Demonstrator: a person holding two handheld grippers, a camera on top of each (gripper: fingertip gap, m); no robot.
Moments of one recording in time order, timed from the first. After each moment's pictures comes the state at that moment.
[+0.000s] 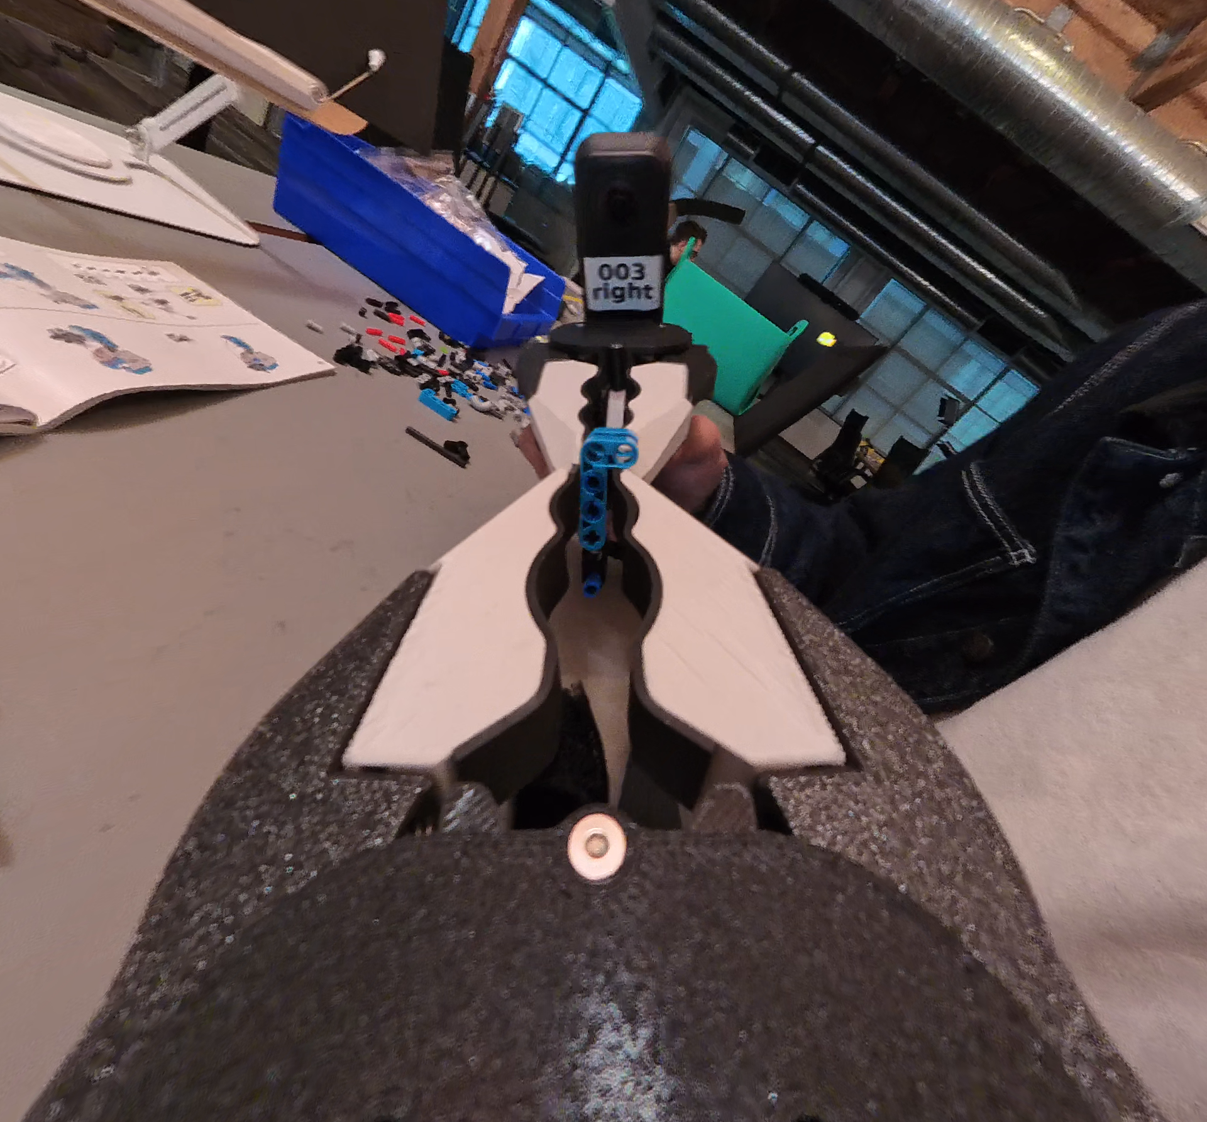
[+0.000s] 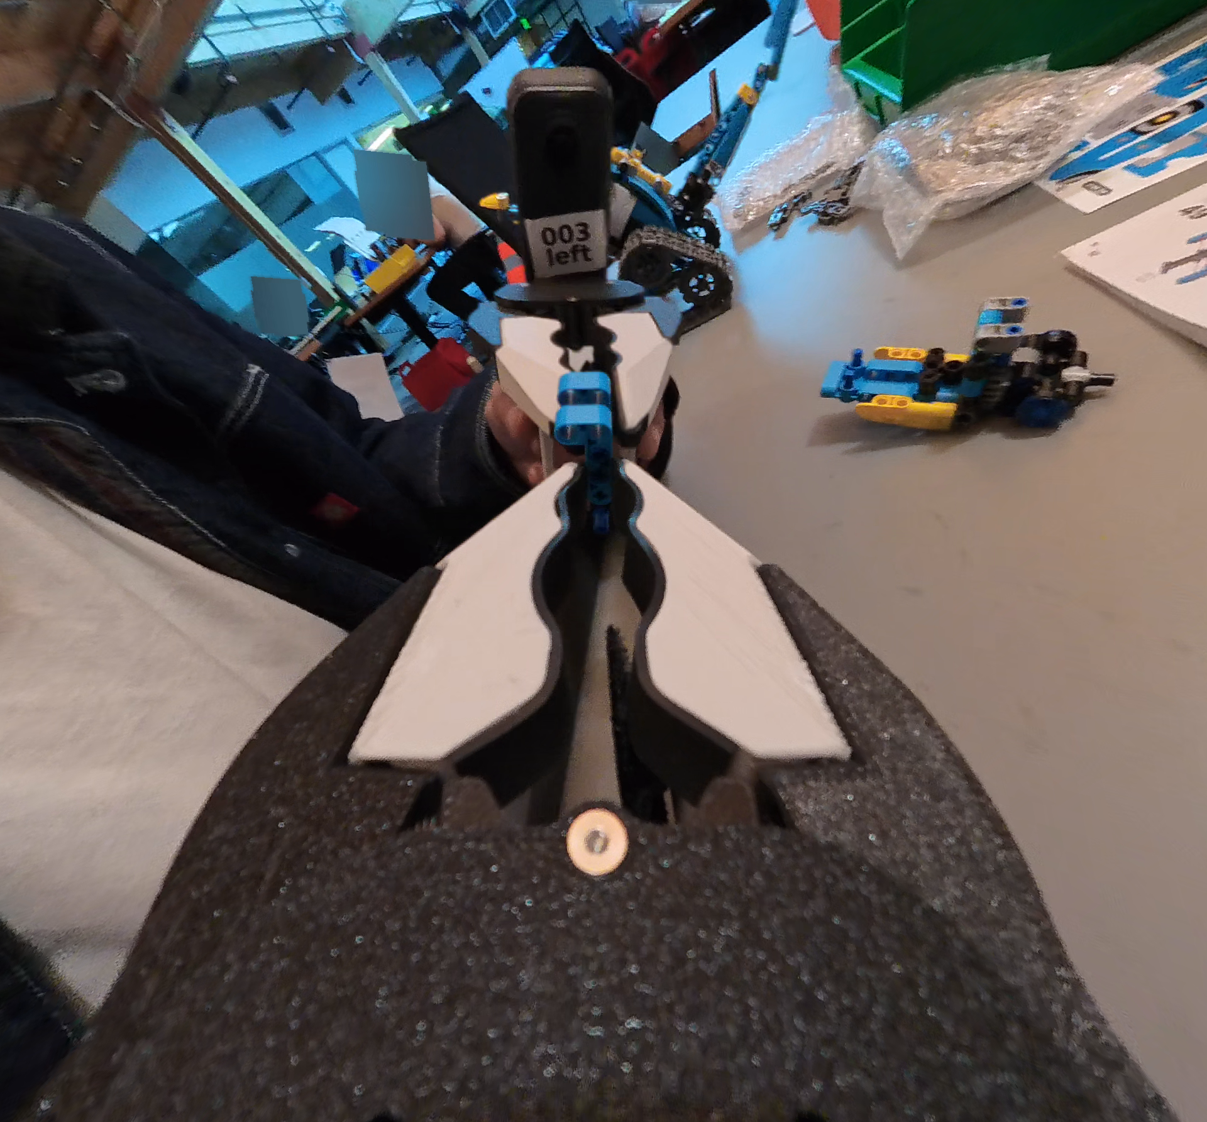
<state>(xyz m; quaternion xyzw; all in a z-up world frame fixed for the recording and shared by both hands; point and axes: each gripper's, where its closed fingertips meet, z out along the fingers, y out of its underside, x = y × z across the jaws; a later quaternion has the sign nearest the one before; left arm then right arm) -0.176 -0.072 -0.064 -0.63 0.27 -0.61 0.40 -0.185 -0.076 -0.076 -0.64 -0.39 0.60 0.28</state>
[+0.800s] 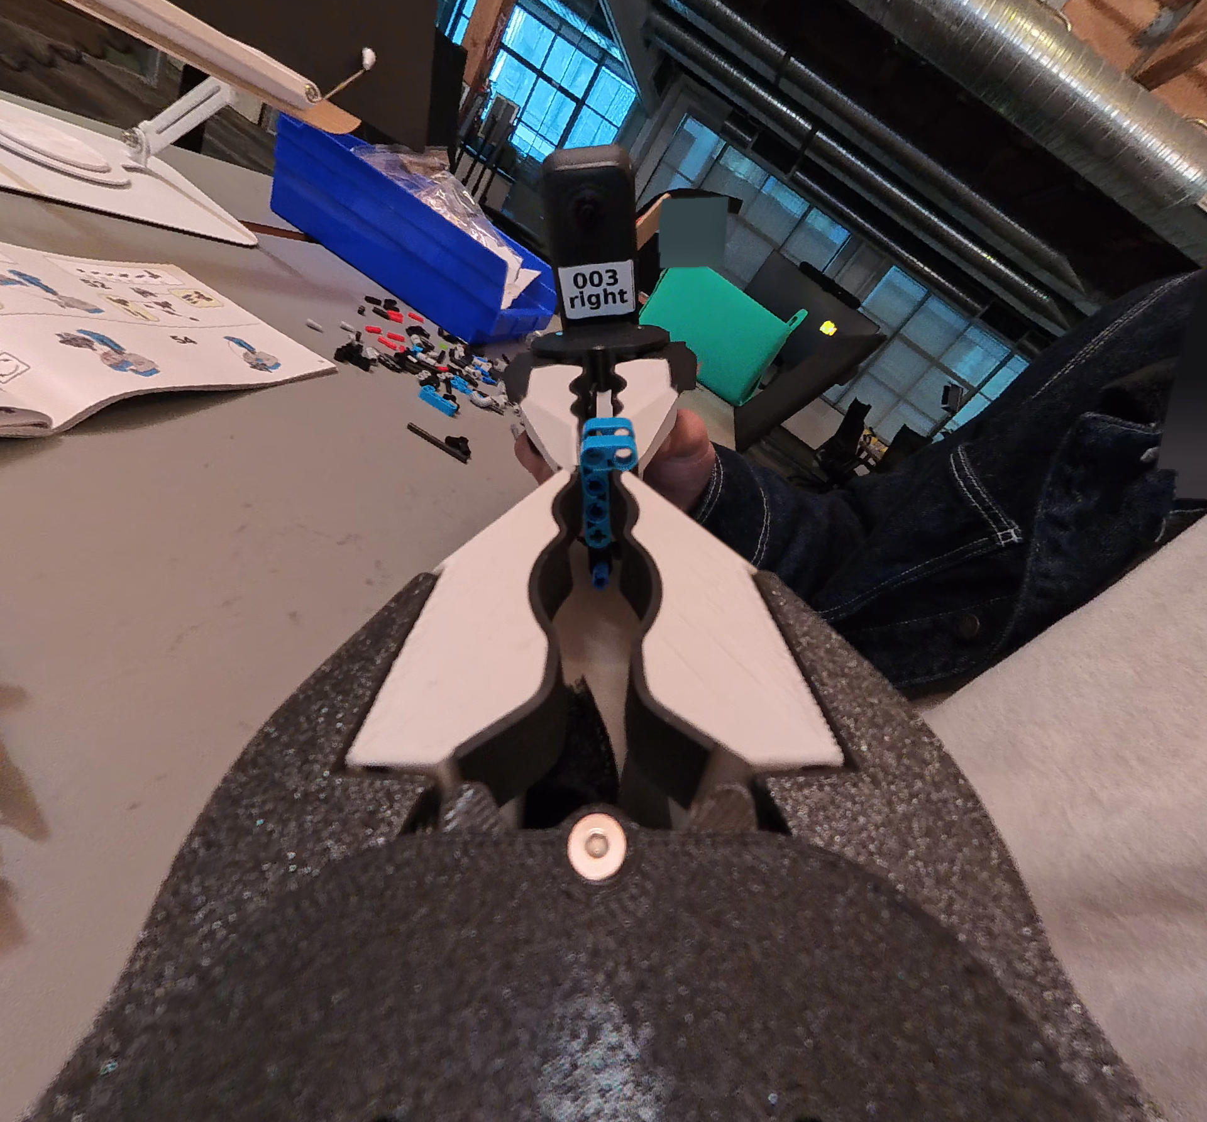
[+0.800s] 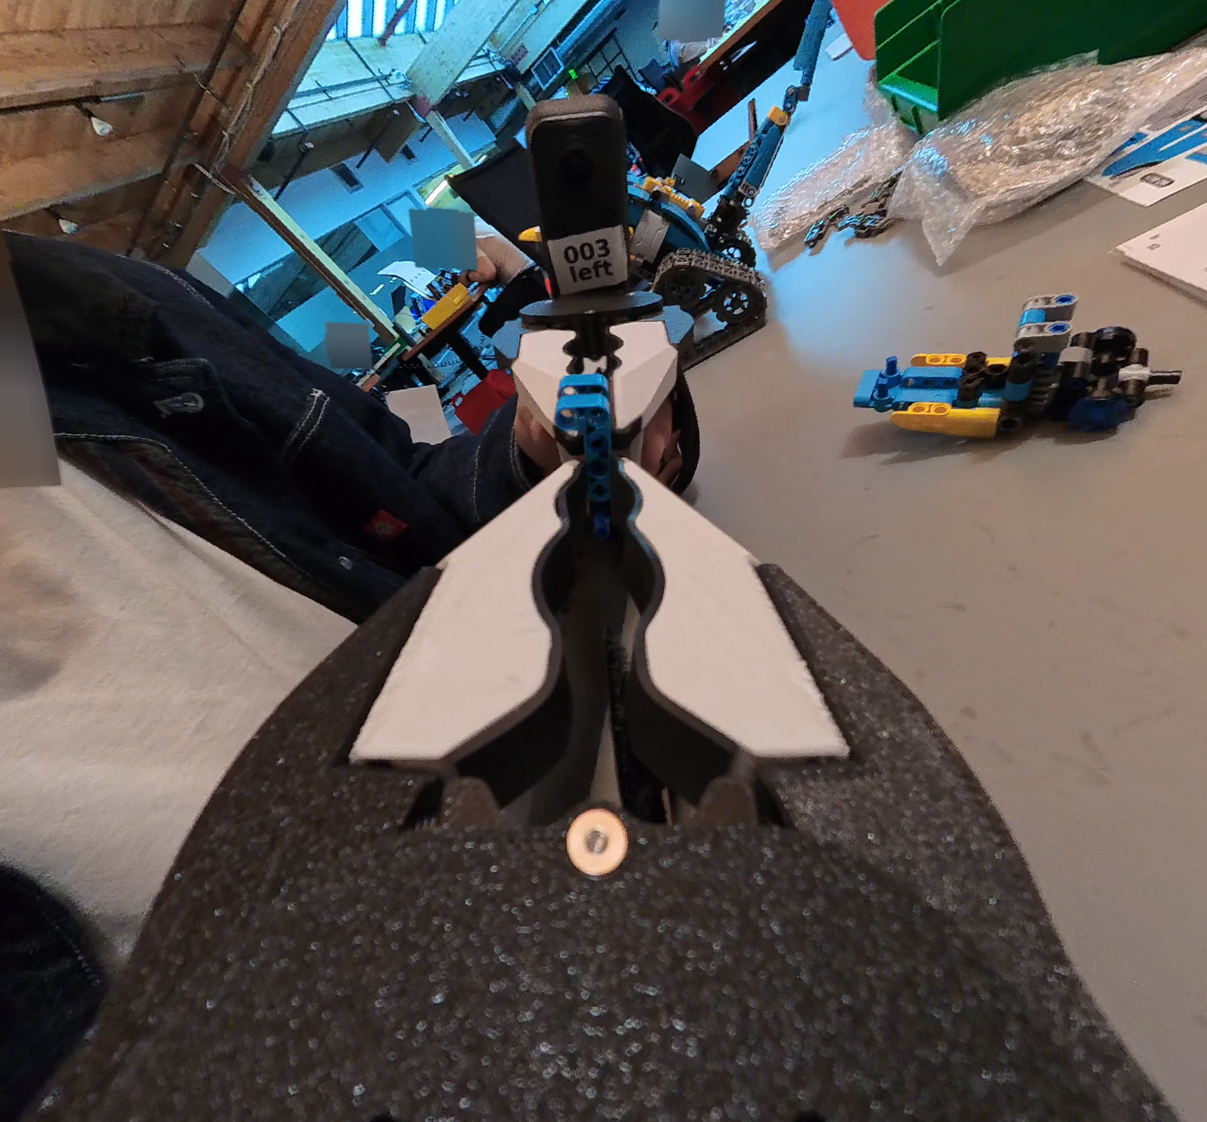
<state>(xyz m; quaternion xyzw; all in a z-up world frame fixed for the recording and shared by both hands) -0.182 -0.075 -0.062 -0.62 0.28 -0.61 0.40 -0.186 -0.078 -0.072 -0.62 -0.37 0.64 0.26</state>
